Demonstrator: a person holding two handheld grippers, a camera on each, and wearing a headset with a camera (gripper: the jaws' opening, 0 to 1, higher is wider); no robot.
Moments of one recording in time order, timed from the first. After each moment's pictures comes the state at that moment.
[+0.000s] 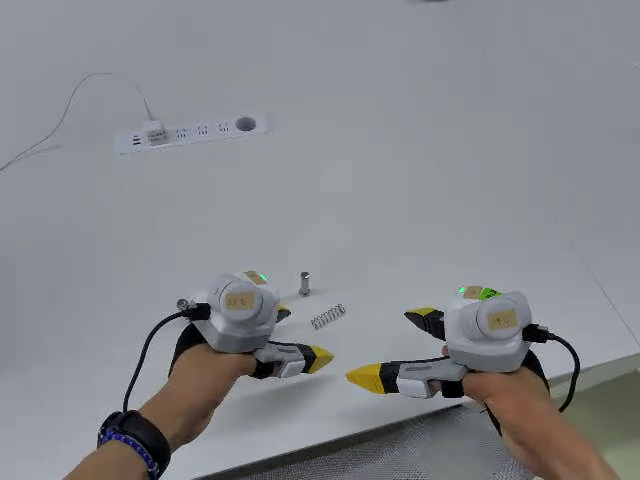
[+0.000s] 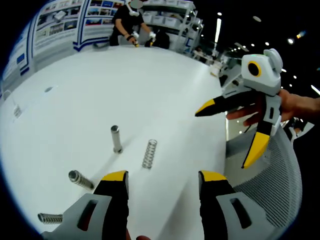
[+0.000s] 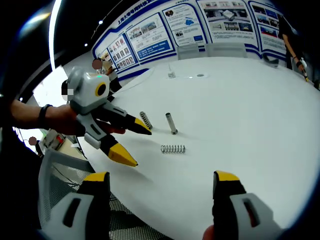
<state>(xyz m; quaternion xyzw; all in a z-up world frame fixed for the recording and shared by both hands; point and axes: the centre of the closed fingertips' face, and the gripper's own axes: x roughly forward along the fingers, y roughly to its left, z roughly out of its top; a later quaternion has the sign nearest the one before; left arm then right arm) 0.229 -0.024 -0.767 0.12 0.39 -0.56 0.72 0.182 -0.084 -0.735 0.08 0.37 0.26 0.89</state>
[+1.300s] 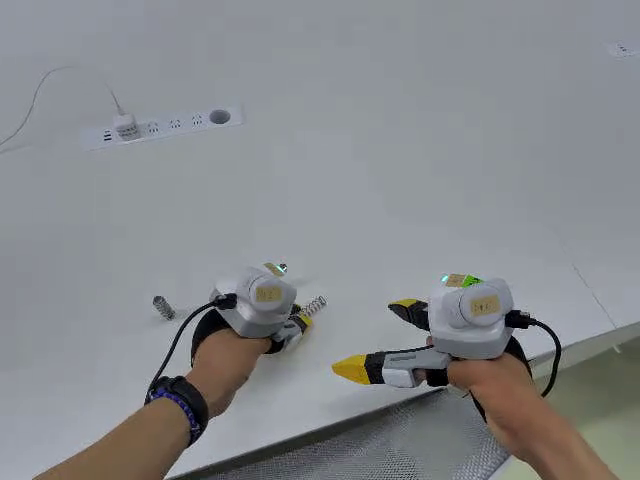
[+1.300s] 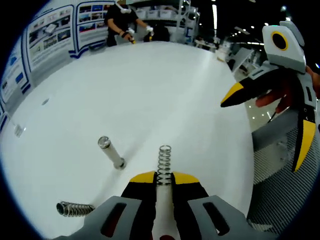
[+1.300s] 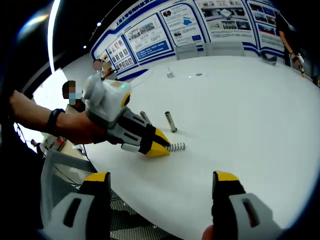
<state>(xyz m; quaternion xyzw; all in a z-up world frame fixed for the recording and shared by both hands) 0.251 -0.052 -0.803 0.20 0.36 -0.54 0.74 0.175 -0.086 -0.735 0.09 0.37 0.25 0.89</state>
